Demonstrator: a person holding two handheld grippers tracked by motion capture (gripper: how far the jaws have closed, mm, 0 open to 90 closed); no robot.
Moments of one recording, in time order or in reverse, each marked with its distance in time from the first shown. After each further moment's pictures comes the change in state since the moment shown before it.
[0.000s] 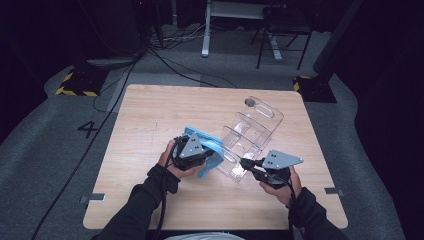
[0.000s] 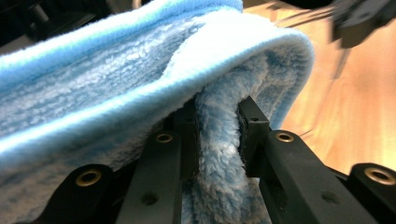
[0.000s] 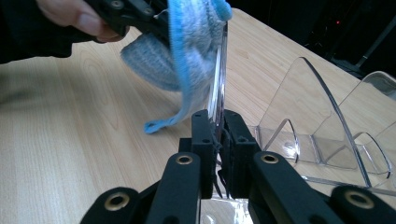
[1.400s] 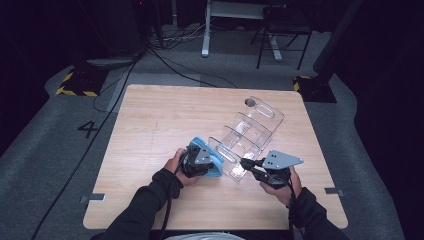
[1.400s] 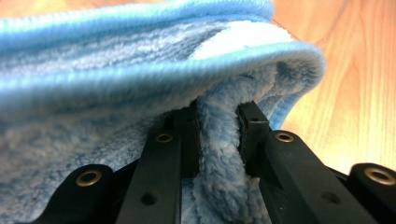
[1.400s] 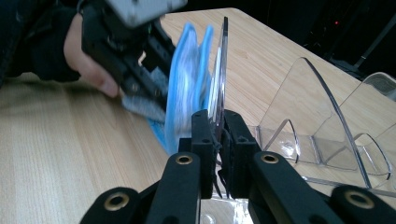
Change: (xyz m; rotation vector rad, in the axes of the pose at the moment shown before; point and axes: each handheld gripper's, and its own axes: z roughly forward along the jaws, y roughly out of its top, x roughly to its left) left arm 0.003 -0.036 0.035 0.213 -0.036 -0.007; right arm 0.000 0.000 -0.001 0.000 -0.004 -0.002
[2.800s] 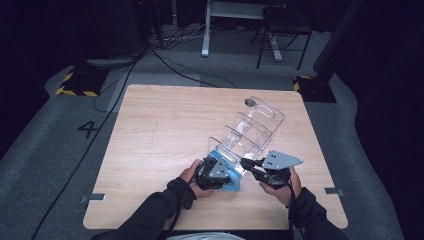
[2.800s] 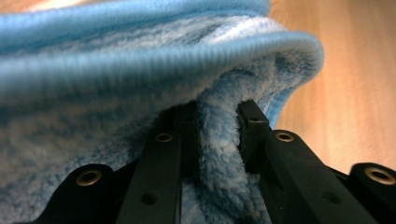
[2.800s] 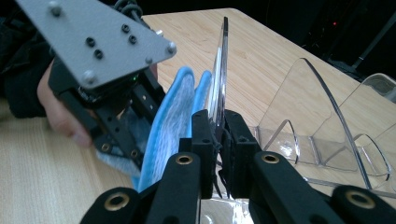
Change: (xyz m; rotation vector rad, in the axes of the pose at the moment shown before) left arm -0.045 0.010 0.032 -0.004 -0.151 0.088; right arm 0.001 0.000 0.000 0.000 -0.006 -0.004
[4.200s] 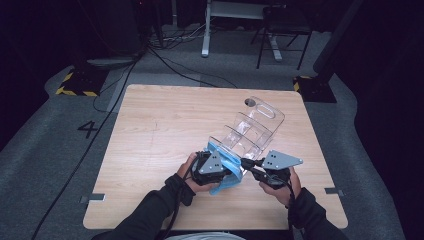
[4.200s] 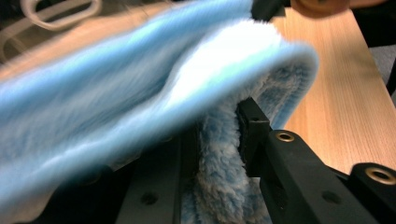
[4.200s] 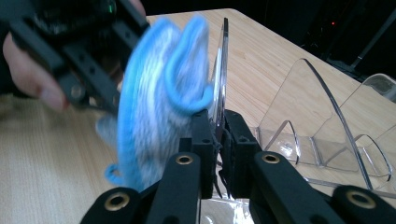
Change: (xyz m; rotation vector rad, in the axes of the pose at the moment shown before) left arm -0.006 0.023 -0.028 -0.183 0.023 0.007; right arm 0.000 0.000 0.001 -0.003 -0.004 0.007
